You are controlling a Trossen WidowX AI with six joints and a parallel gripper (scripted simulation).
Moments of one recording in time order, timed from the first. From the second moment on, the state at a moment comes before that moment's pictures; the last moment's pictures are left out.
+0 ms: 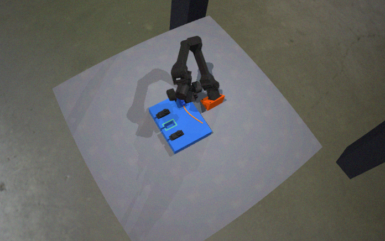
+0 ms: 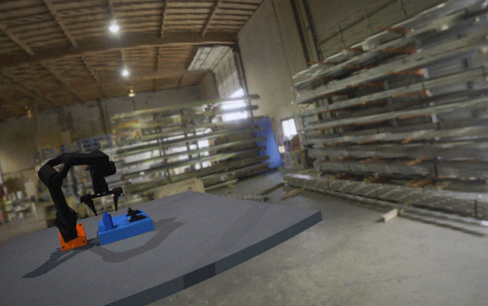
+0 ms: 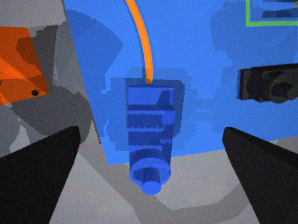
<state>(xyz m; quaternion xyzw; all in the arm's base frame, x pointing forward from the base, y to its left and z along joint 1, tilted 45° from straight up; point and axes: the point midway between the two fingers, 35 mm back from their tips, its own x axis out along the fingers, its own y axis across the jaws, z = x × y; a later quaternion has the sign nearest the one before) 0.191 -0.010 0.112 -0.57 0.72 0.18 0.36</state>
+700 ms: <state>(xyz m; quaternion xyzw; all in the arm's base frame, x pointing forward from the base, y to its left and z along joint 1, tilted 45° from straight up) 0.189 -0.022 0.101 -0.56 0.72 0.18 0.36</state>
